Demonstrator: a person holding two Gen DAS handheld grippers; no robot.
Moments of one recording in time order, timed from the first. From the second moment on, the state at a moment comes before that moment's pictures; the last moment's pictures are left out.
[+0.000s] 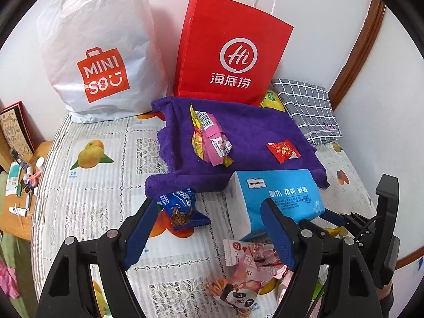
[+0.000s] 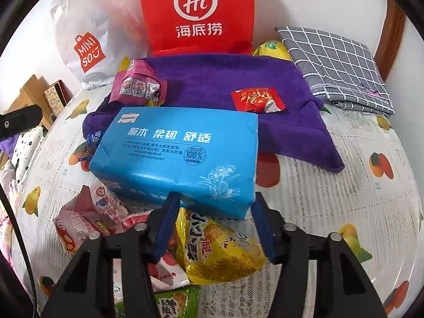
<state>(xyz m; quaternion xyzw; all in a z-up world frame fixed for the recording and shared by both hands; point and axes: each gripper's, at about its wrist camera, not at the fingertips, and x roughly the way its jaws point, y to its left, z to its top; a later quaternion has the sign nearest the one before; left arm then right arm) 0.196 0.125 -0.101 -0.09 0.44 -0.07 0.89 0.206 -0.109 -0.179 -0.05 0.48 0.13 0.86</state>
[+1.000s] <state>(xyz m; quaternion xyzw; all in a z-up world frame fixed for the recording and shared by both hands) 0.180 0.121 -0.103 -0.09 0.44 -0.07 0.89 0.172 -0.163 -0.160 -0.03 0.46 0.08 0.88</state>
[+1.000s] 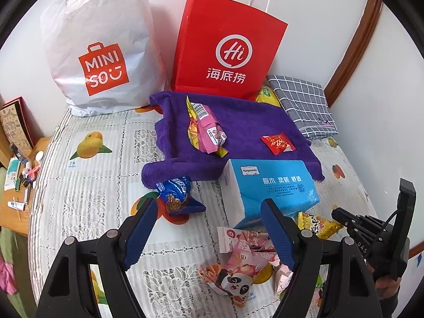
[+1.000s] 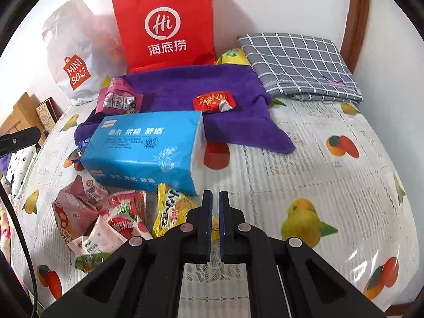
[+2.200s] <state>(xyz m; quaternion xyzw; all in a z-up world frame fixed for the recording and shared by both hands) 0.168 0.127 -0.113 -0.09 0.46 -0.04 0.88 0.168 -0.147 -0.184 -0.01 0.47 0.14 0.87</state>
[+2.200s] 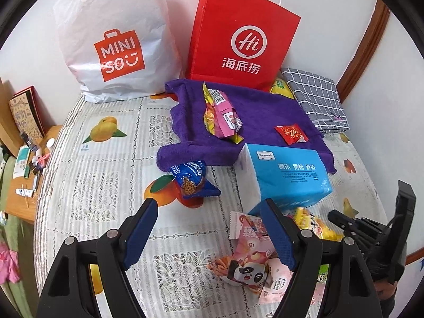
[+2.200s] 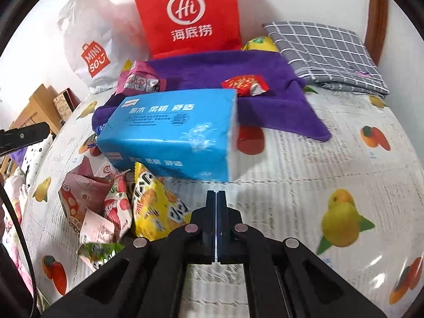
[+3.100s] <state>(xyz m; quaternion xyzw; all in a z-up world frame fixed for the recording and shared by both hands) 0.150 0.146 -0.139 -0.12 0.47 -0.03 0.87 0.160 -0.119 -0.186 -0.01 0.48 0.20 0.85</state>
